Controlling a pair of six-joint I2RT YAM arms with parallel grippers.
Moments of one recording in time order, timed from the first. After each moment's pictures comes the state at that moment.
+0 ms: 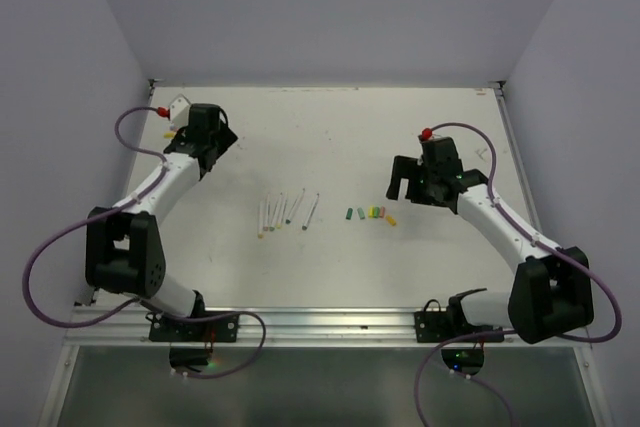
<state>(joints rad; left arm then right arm) -0.16 1.50 1.05 -0.27 -0.39 -0.81 0.28 1.30 0.89 -0.51 -0.02 0.40</state>
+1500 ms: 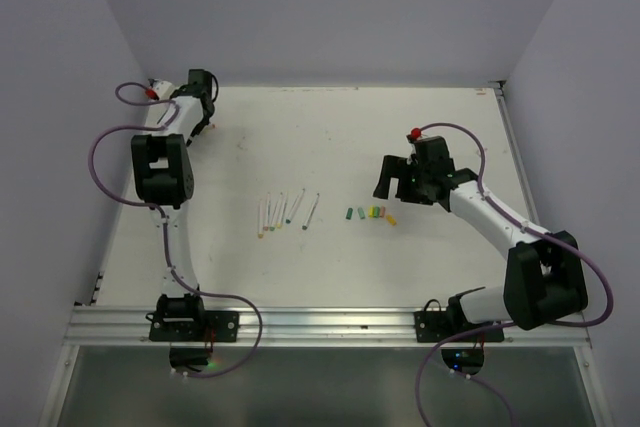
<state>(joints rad) 0.03 2.35 1.96 -0.69 -0.68 -0.99 0.30 1.37 0.87 -0.40 -0.14 0.42</state>
